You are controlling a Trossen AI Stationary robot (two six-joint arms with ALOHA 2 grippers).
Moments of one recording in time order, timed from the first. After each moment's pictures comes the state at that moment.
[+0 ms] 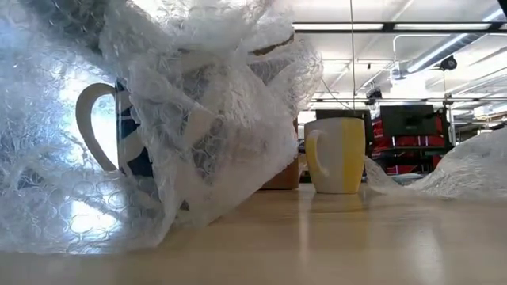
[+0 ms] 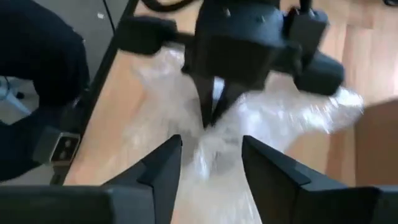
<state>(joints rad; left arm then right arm) -0.62 1.57 0.91 -0.12 -0.49 -0.50 0.32 2.18 2.27 -1.17 0.03 0.04</state>
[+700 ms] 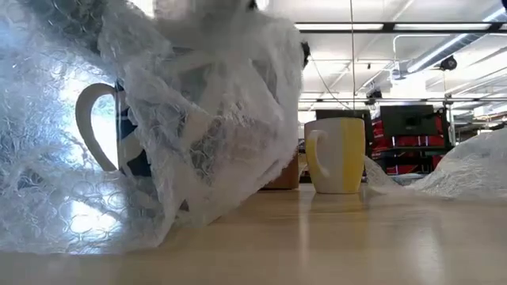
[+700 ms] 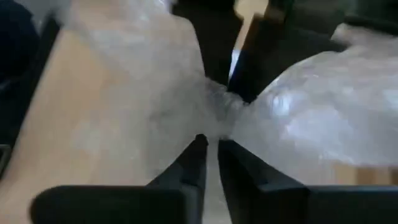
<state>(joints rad) -0.62 1.57 0.91 -0.12 -0.49 -0.50 0.36 2.27 1.98 -0.79 0.10 0.09</state>
